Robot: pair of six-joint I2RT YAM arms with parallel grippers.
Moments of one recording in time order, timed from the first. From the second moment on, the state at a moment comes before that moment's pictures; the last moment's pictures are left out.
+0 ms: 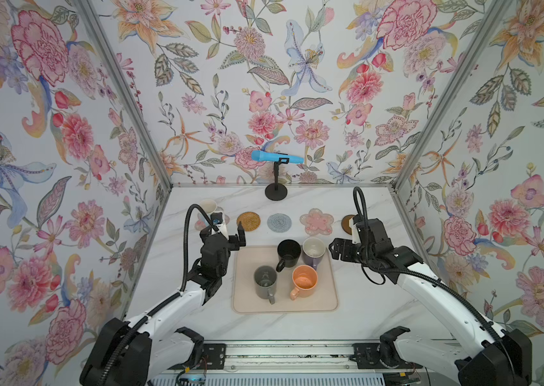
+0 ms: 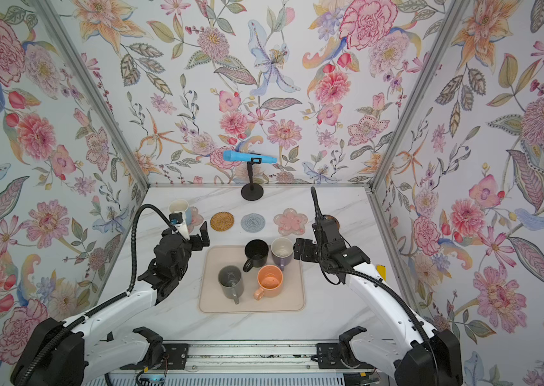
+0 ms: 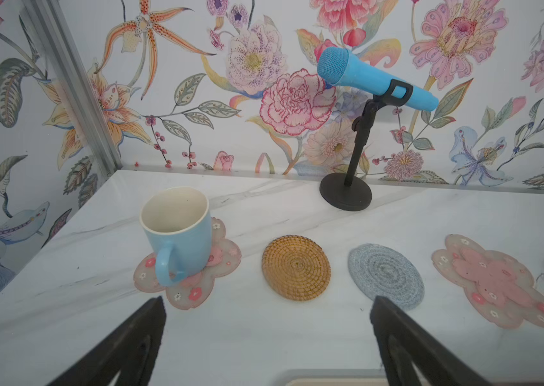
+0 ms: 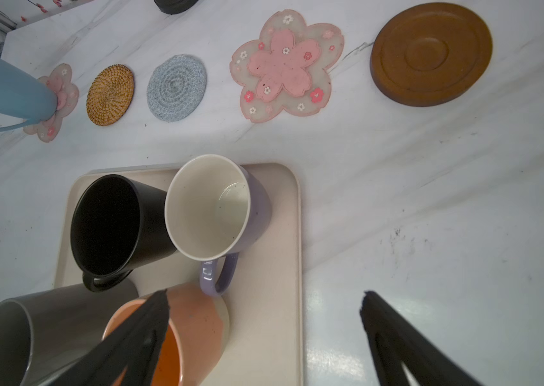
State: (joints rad) left arm -0.46 1.16 0.52 0.42 -0.43 -0.17; right arm 0.44 1.12 0.90 -0.63 0.01 0.47
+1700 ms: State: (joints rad) left arm -0.43 1.27 0.81 -0.06 -0.58 -0.33; right arm 1.23 1.43 1.00 -0.70 0.35 1.03
